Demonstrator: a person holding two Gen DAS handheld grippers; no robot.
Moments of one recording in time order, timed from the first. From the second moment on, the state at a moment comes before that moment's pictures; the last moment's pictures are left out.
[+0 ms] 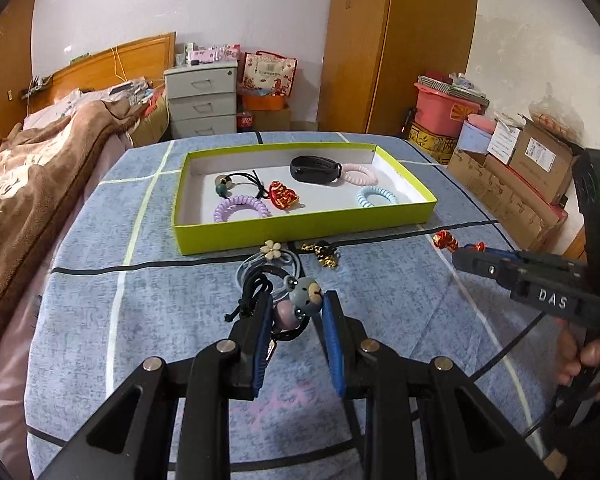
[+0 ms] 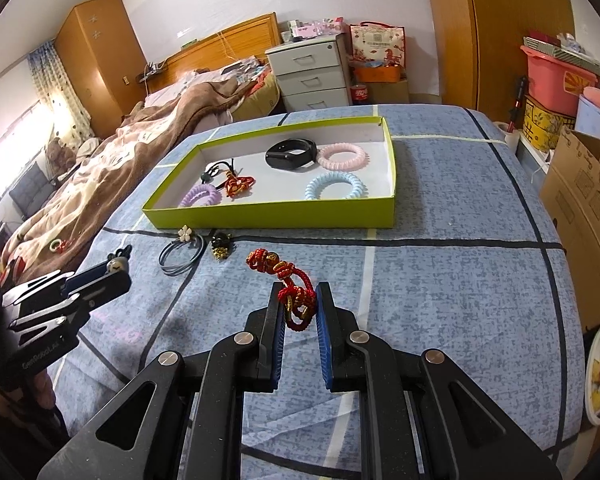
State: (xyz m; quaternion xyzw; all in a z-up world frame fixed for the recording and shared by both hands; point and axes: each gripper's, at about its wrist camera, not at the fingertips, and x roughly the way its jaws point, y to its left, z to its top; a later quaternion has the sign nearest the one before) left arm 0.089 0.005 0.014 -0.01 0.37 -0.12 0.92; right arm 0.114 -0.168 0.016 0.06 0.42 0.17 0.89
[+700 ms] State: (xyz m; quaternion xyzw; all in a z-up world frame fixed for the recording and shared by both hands) left arm 0.123 0.023 0.022 0.00 0.38 -0.12 0.92; right arm 0.149 -0.142 0.033 0.03 0.41 0.17 0.90
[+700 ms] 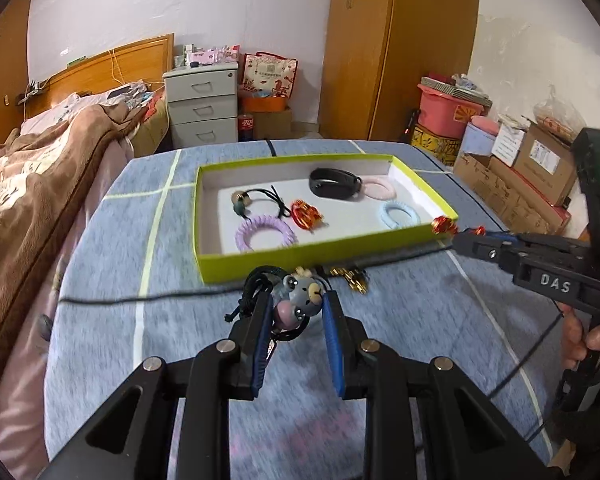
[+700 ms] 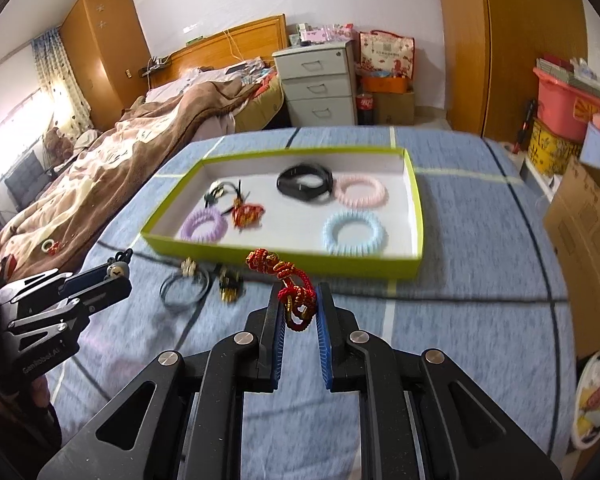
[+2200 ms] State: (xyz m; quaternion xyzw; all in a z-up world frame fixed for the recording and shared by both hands) left arm 0.229 0.036 -0.002 -0.02 0.42 -0.08 0.90; right arm 0.240 -0.122 -0.006 -0.03 0.45 0.12 0.89
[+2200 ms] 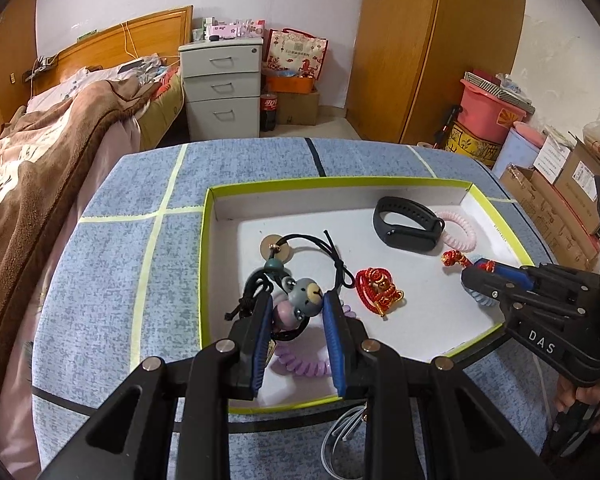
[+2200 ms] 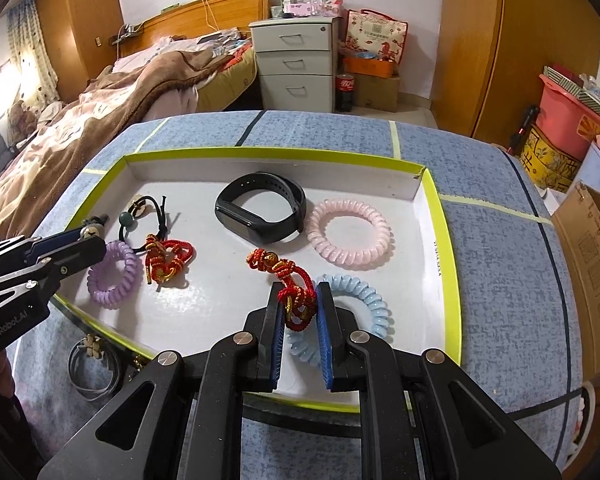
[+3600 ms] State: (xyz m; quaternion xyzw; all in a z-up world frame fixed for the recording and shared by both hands) left arm 0.179 0.048 0.023 -0.05 0.39 -0.07 0.92; right arm 0.200 -0.132 0.021 0.02 0.40 0.14 0.90
